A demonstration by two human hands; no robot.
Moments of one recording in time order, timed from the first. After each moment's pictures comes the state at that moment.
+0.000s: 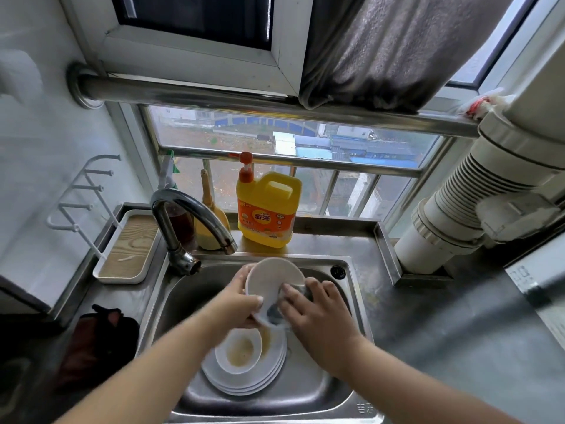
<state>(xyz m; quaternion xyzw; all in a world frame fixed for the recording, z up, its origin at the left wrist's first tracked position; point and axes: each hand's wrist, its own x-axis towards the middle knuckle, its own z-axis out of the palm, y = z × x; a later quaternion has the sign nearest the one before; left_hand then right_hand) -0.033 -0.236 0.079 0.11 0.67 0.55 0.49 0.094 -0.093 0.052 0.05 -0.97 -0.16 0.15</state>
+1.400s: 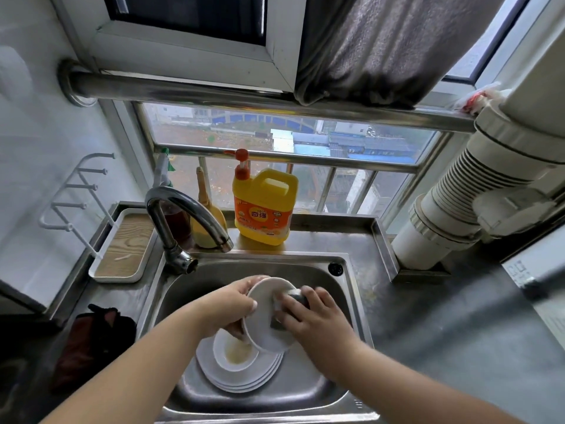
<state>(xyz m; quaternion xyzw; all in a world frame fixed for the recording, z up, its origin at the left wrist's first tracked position) -0.042 -0.232 0.076 0.18 0.74 0.38 0.53 0.103 -0.091 0.036 0.07 -0.99 -0.11 0.06</state>
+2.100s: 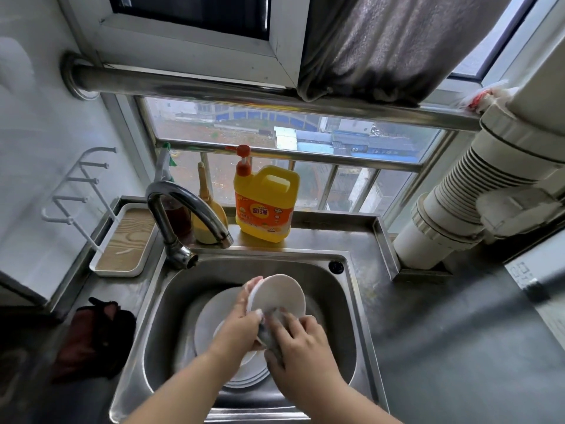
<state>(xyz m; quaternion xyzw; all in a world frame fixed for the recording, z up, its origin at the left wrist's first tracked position) 0.011 -0.232 0.036 0.03 0.67 0.60 0.43 0.119 -0.140 0.014 -0.12 -0.98 0.06 0.11</state>
